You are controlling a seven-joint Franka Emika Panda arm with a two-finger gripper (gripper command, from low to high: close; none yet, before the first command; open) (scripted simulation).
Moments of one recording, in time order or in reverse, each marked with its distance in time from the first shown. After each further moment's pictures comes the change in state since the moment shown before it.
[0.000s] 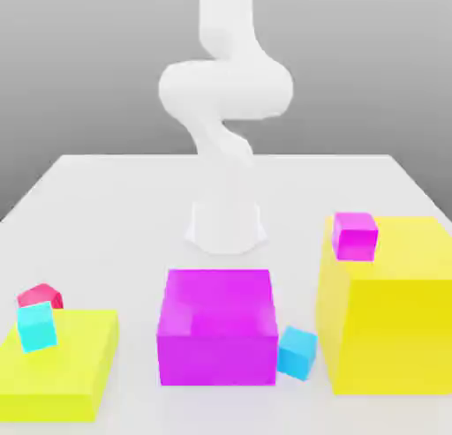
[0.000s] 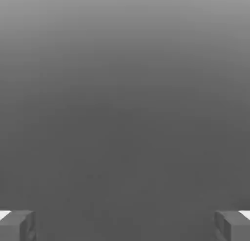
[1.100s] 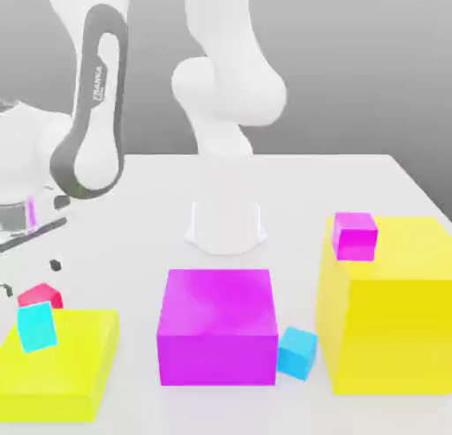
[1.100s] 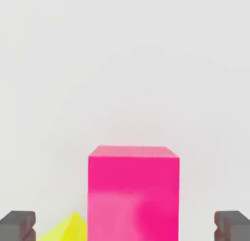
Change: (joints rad) arm -0.708 0.988 -0.084 -0.320 0.102 0.572 1.151
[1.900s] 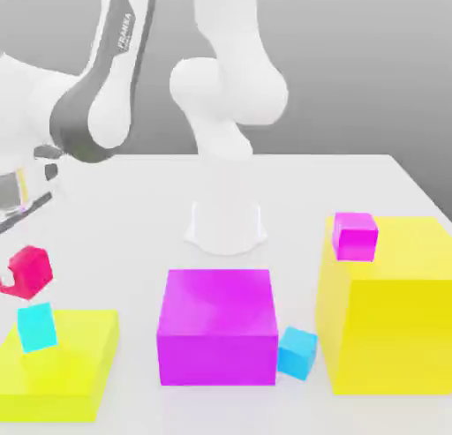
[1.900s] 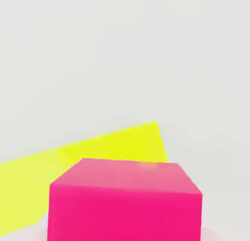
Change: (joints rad) arm 0.183 -0.271 0.070 0.148 -0.089 -0.416 -0.209
